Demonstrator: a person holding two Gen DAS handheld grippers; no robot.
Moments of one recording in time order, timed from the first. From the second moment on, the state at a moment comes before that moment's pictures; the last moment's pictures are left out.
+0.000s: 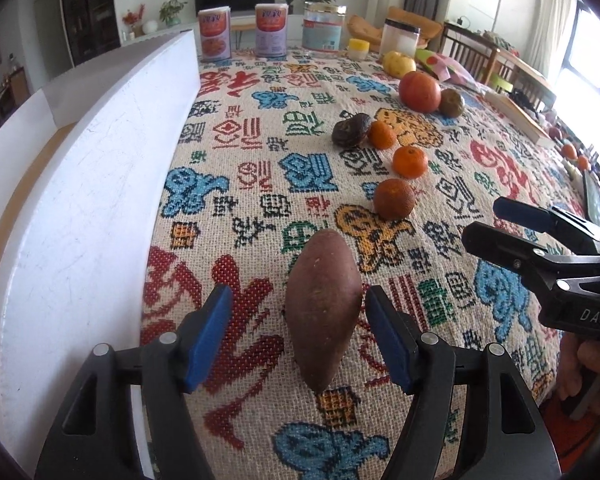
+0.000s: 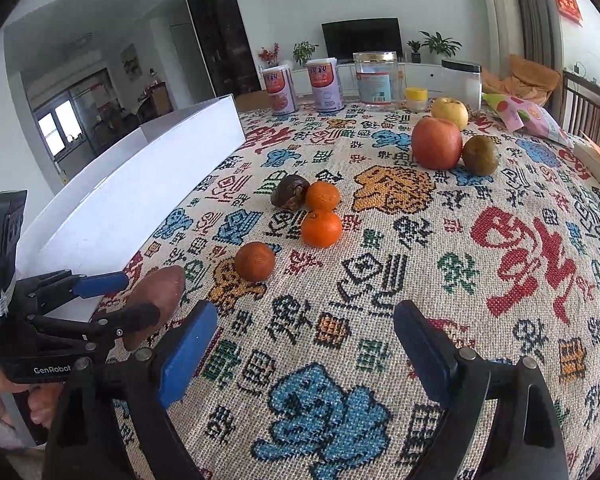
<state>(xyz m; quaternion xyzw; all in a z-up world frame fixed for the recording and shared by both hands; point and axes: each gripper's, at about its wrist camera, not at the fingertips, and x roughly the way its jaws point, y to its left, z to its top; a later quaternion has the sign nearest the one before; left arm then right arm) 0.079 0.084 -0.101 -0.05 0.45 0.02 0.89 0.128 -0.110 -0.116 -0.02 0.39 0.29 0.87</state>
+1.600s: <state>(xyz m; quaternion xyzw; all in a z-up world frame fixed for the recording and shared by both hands) 0.053 0.087 -0.049 -0.15 0.41 -0.03 0.90 0.173 -0.039 -0.106 -0.03 0.47 0.32 0.82</state>
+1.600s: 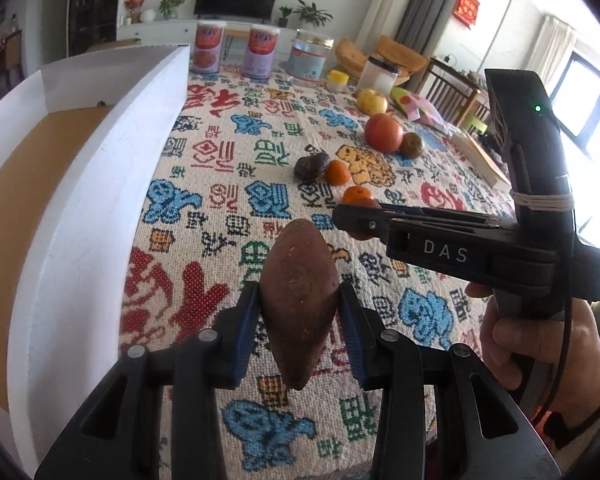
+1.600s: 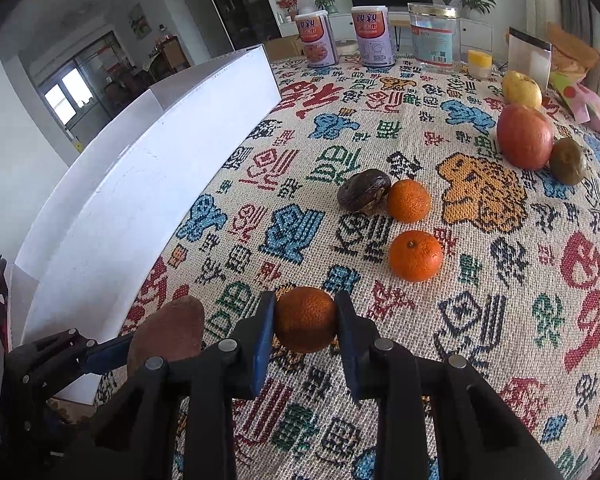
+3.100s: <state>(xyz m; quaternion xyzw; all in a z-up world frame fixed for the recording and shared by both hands) 0.108 0.036 -0.078 -0.04 0.41 0.01 0.91 0.172 -0.196 -0.110 -0.03 0.44 0.07 0.89</state>
